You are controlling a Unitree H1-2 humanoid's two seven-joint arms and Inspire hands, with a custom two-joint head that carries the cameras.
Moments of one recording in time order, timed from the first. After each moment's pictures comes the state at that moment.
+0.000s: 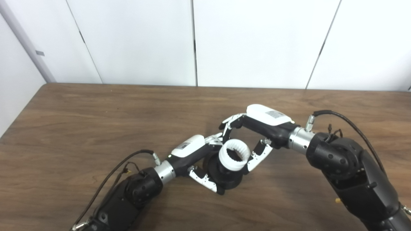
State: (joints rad) left arm -0.33 0.33 -0.50 0.30 0.39 -0.41 -0.20; right arm -0.44 -0.39 0.38 -0.28 -0.53 0.13 0.63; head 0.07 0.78
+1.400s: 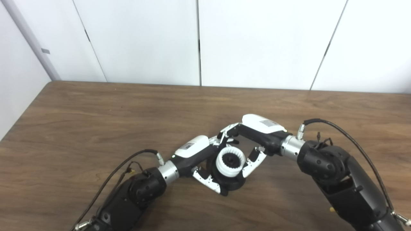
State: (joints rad) left arm -0.32 0.33 -0.50 0.26 0.40 -0.37 -0.21; right arm -0.43 -0.35 0.44 -0.19 -0.55 0.12 0.59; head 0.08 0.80
